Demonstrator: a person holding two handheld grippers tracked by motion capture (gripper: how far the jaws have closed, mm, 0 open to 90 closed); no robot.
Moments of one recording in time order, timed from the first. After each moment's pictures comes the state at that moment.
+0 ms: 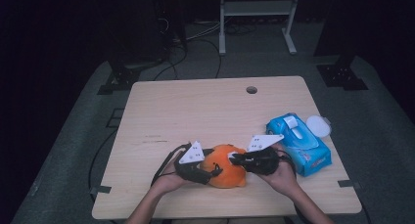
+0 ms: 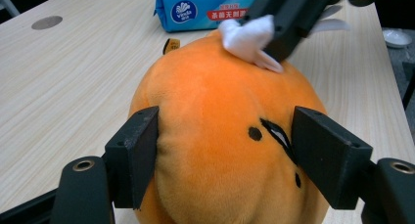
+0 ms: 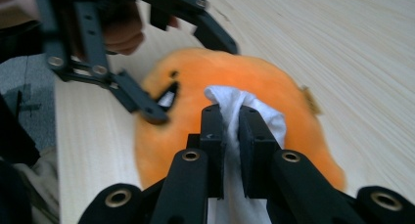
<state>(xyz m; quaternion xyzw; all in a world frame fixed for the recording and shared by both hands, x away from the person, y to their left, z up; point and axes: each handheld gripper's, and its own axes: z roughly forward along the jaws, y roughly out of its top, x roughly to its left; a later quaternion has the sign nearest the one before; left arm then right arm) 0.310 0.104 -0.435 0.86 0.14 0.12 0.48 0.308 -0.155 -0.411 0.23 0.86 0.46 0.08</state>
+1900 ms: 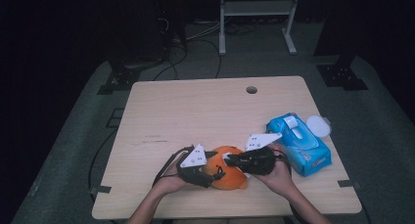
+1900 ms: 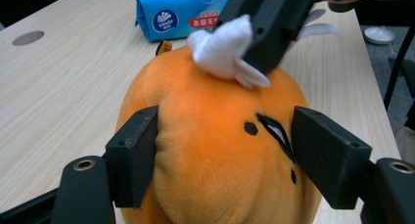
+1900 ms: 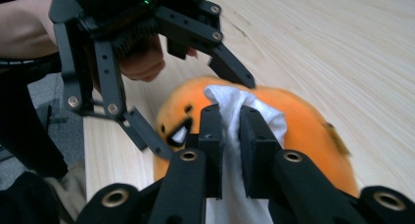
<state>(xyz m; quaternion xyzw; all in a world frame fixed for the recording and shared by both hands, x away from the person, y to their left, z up) 0.304 0.099 -0.436 0.85 0.11 0.11 0.50 0.305 -0.144 -0.405 0.22 0.85 0.48 0.05</state>
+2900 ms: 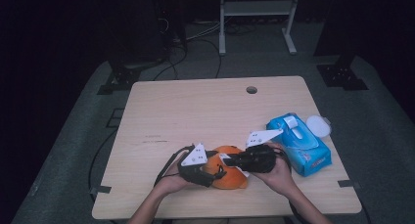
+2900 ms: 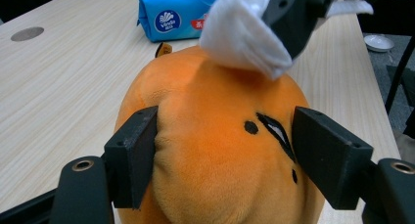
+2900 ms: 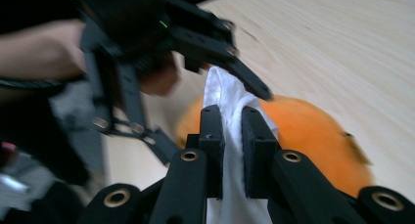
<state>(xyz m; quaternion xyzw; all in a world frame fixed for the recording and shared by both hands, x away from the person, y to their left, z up) 0.306 0.097 -0.438 0.85 0.12 0.11 0.50 0.306 -0.142 -0.397 0.23 0.84 0.49 0.01</state>
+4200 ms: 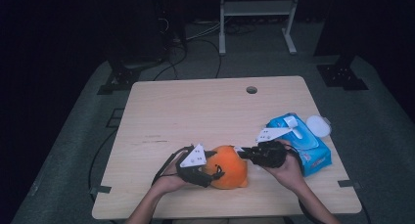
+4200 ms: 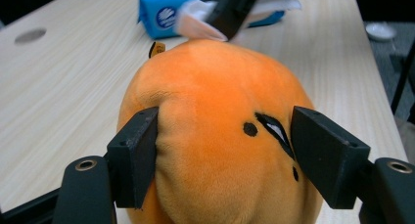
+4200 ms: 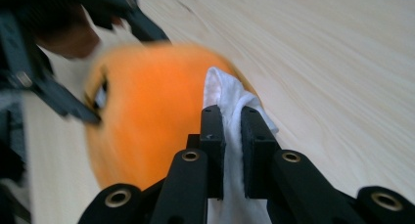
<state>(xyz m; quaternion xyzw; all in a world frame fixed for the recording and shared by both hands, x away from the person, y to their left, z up) 0.300 0.095 -0.433 0.86 0.08 0.13 0.48 0.322 -0.172 -0.408 0.28 0.84 0.46 0.07</state>
